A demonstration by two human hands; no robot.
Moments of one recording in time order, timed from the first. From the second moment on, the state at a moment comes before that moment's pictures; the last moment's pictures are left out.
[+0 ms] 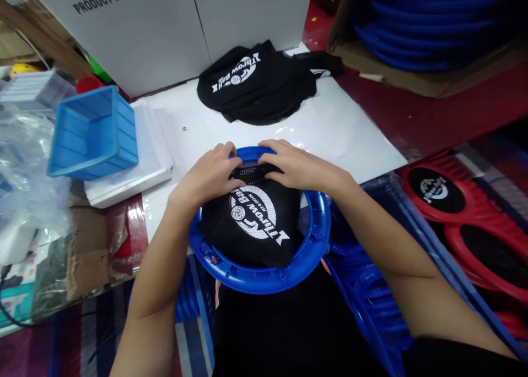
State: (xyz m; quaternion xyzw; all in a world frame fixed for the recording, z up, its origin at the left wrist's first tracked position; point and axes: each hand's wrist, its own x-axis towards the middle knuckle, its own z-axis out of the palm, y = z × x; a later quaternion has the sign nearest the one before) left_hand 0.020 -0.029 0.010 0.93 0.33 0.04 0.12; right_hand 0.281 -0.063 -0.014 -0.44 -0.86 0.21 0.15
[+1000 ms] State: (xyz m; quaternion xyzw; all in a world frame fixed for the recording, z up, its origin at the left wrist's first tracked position) left_hand 0.008 -0.005 0.002 0.78 0.43 0.20 0.40; right_hand 0.301 -0.030 -0.018 -0.46 -0.77 0.38 0.23
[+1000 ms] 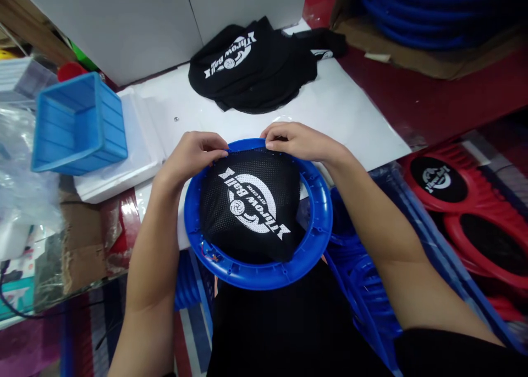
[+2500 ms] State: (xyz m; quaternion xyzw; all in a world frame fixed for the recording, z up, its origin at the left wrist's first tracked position) left_hand 0.035 -0.023 0.001 0.87 0.37 0.20 0.25; right_hand 0.263 -0.051 -0.016 -0.45 -0.84 0.20 0.23
